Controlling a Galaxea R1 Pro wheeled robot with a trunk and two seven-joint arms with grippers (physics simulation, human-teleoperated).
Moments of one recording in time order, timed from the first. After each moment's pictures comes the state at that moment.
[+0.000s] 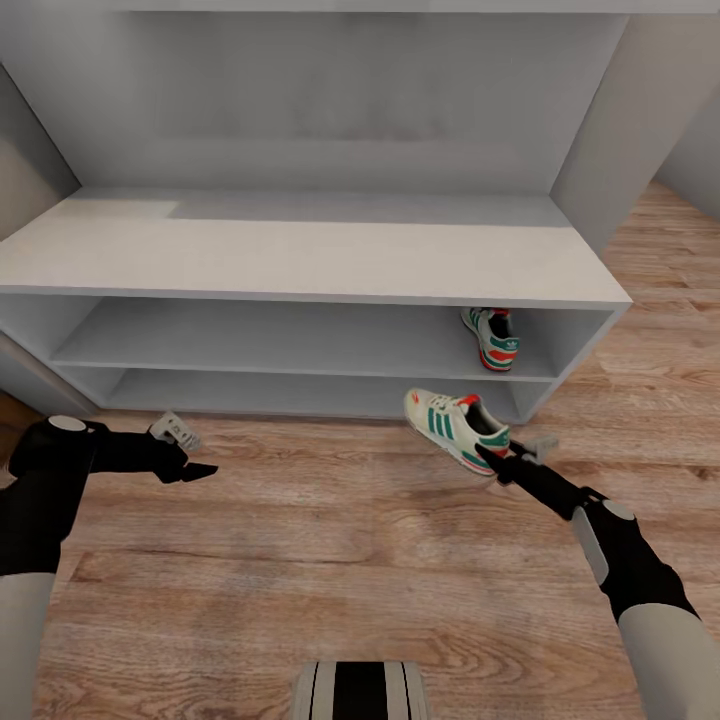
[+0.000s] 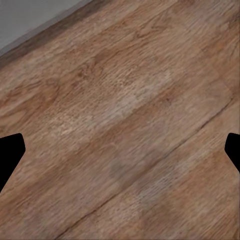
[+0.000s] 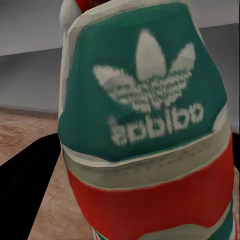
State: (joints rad) left arm -0.75 0.30 0.18 -1.37 -0.71 0.66 -1.34; right arm -0.67 -0.19 -0.25 -0.86 -0.13 0.05 0.80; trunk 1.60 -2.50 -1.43
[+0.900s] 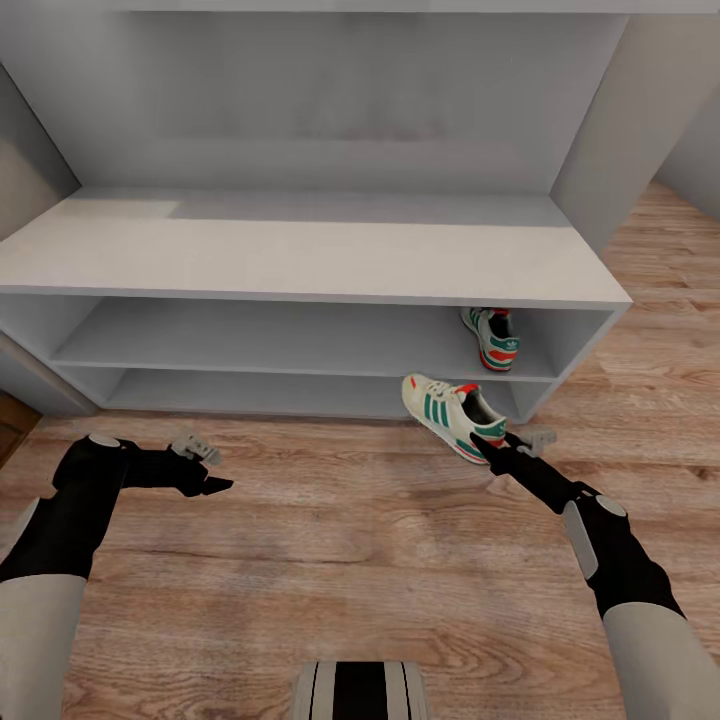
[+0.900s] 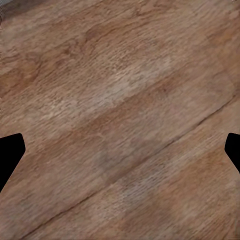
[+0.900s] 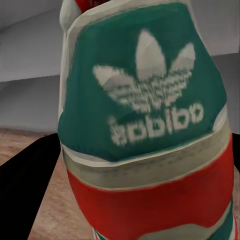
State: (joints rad) left arm -0.74 0.23 0.18 -1.22 -0.70 0.65 -1.20; right arm -0.67 -0.13 -0.29 -0.92 -0.13 0.06 0.79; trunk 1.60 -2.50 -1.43
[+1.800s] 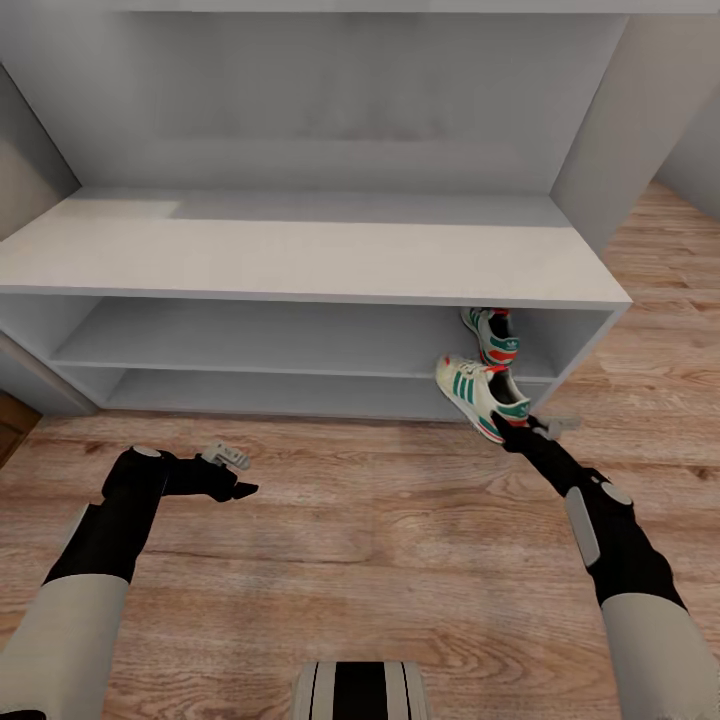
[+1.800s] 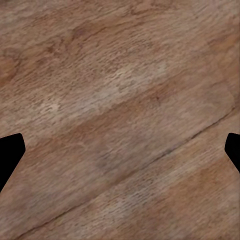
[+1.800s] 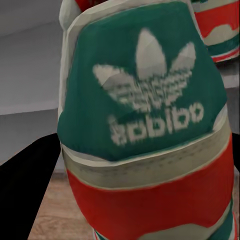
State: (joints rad) left arm -0.73 0.11 0.17 -1.13 -0.70 0.65 -1.03; right arm -0.69 -0.12 -0.31 -0.99 -0.14 0.07 0.55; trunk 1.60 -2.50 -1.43
